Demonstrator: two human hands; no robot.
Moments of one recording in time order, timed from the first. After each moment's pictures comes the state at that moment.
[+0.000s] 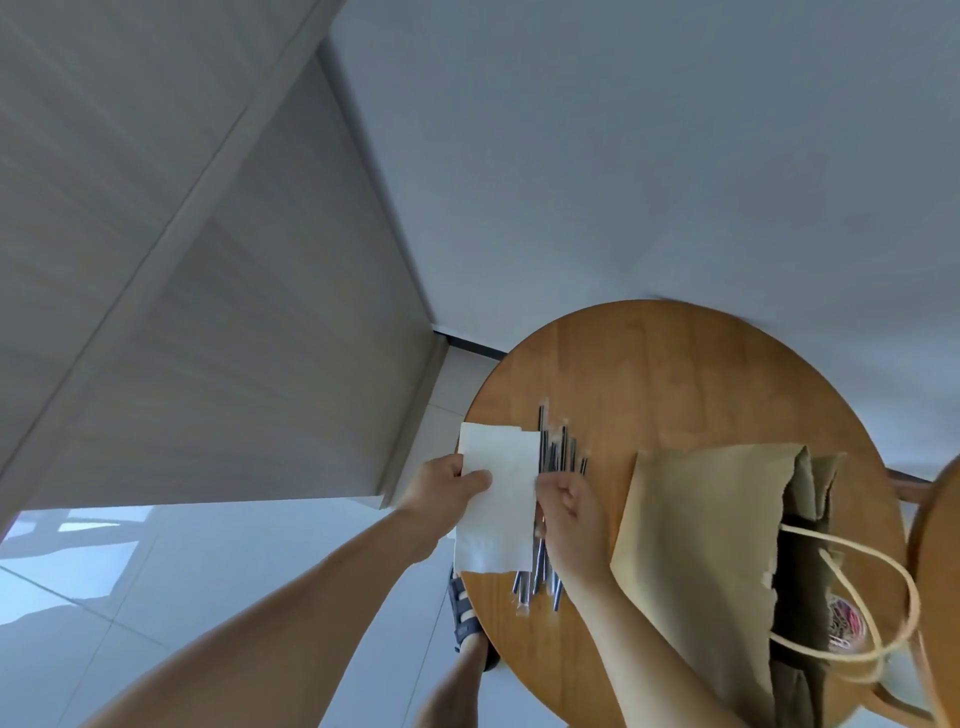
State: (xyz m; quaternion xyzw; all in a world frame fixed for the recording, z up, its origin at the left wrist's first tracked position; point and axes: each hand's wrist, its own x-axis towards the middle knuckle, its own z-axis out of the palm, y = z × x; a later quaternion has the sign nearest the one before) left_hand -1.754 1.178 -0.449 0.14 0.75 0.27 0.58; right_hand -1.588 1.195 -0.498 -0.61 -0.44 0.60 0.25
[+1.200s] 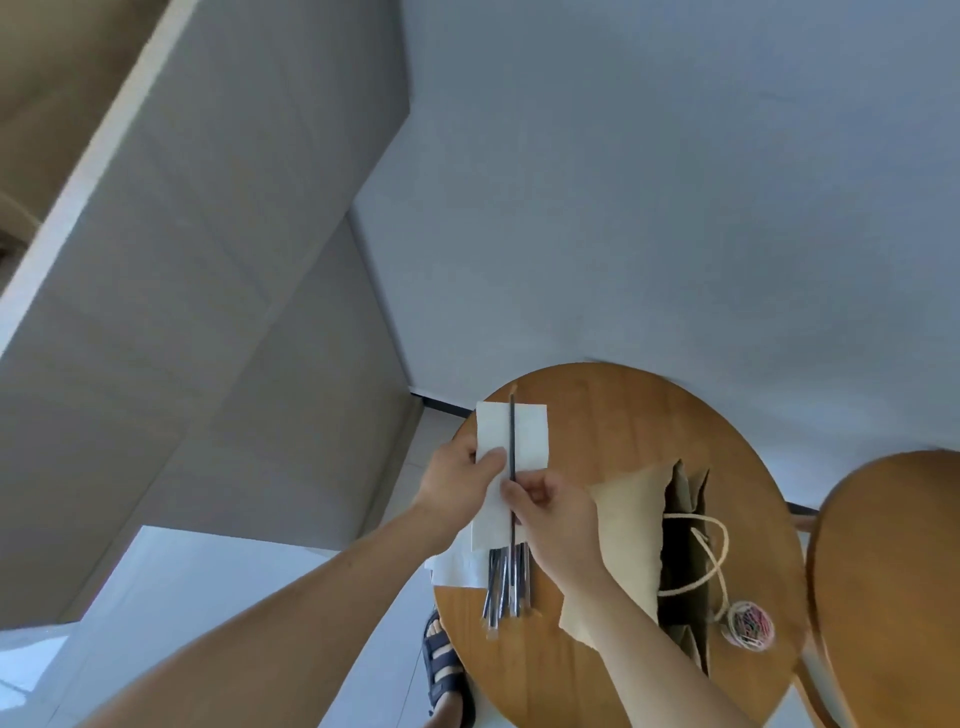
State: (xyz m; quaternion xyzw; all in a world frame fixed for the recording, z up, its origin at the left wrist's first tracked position) left_hand -1.716 1.206 -0.336 0.28 0.73 0.36 0.51; right_hand -1.578 1.217 -0.371 -0.56 -0.55 0.55 0.27
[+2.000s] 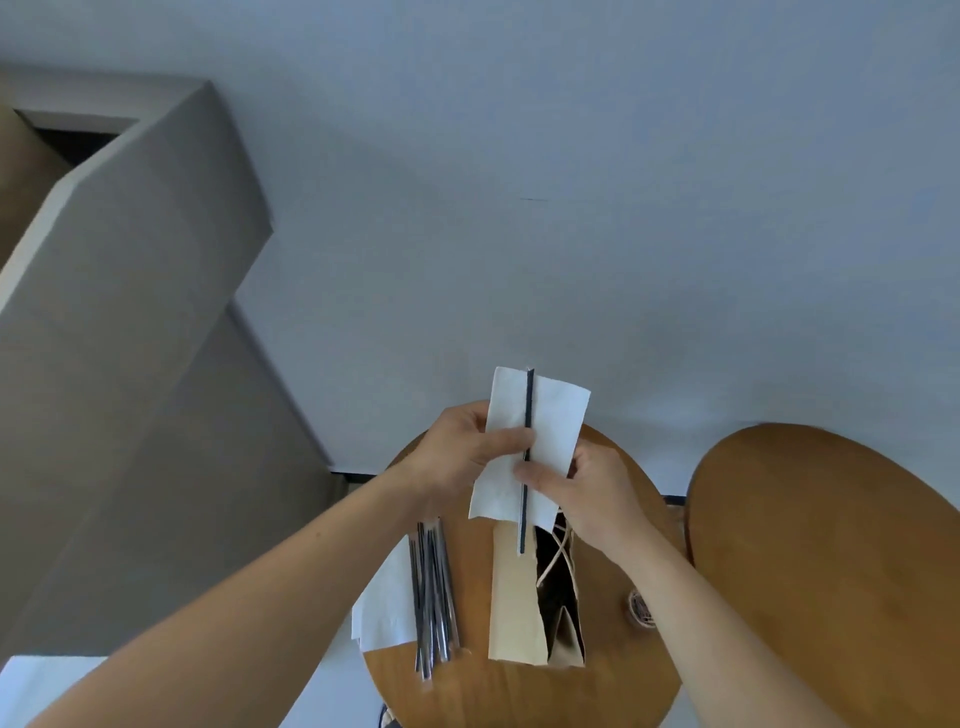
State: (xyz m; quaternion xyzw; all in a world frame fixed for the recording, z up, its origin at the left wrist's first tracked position) left_hand -1.626 1.257 -0.202 0.42 0.49 0.38 0.67; right_hand -1.448 1.256 -0.236 -0.53 -0.62 0.48 0.32
